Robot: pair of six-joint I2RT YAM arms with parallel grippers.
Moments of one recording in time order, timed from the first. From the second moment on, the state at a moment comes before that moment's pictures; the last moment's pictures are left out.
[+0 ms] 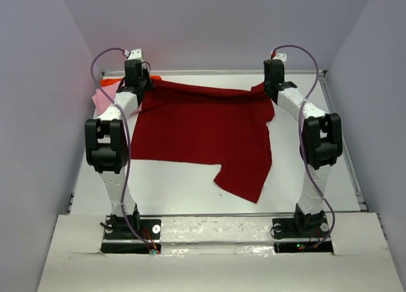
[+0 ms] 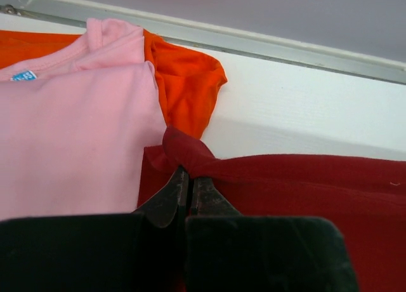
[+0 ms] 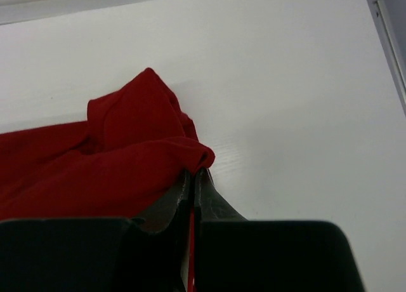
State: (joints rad) left arm -0.06 2.00 1.55 0.00 -0.07 -0.21; right arm 0.21 2.06 1.70 -0.23 0.51 0.14
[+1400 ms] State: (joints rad) left arm -0.06 1.79 1.28 -0.18 -0.16 -0.31; right arm 0.28 1.78 1.36 -0.39 0.36 0.30
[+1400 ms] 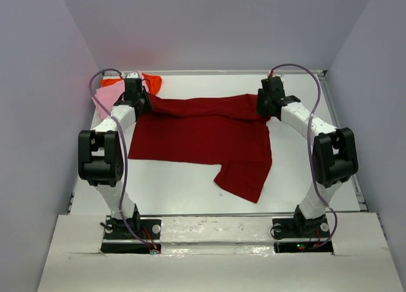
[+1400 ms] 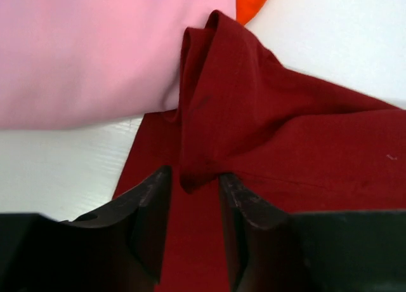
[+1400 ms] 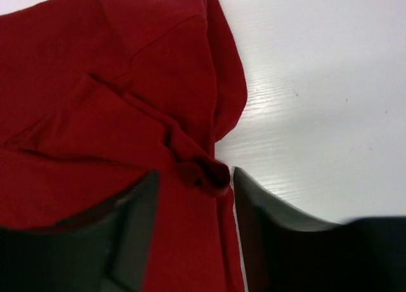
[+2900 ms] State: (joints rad) left arm -0.23 1.57 0.76 0.02 0.01 -0.63; right arm 0.49 1.65 0.96 -0.26 -0.14 0.57
